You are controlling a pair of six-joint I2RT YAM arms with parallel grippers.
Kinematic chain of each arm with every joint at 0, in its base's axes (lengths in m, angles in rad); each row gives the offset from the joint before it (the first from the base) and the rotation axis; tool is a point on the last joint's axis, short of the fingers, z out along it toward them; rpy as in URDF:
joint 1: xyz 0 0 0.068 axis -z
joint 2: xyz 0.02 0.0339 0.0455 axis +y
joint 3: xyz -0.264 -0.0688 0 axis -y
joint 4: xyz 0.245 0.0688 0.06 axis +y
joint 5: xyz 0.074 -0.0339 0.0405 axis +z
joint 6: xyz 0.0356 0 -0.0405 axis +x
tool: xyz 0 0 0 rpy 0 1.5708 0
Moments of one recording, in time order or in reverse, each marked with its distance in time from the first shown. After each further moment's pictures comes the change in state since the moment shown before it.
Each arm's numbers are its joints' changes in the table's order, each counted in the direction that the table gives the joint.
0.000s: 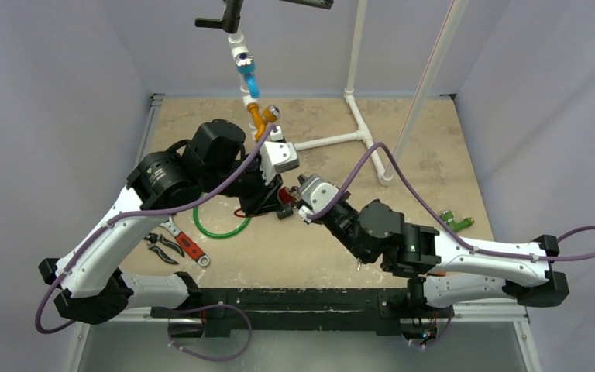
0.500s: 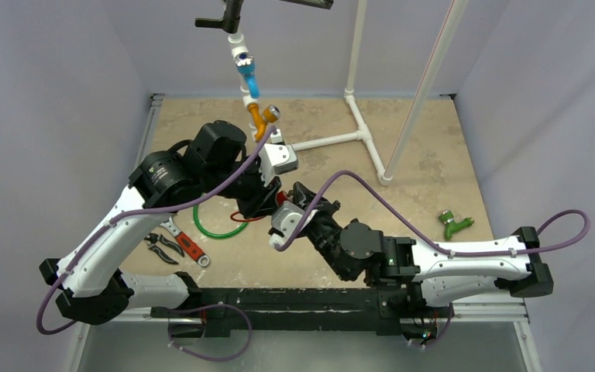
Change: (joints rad) left arm -0.020 0.000 -0.017 0.030 -0.029 -0.006; right arm -0.144 0.091 -0.044 -0.160 -0.211 -0.320
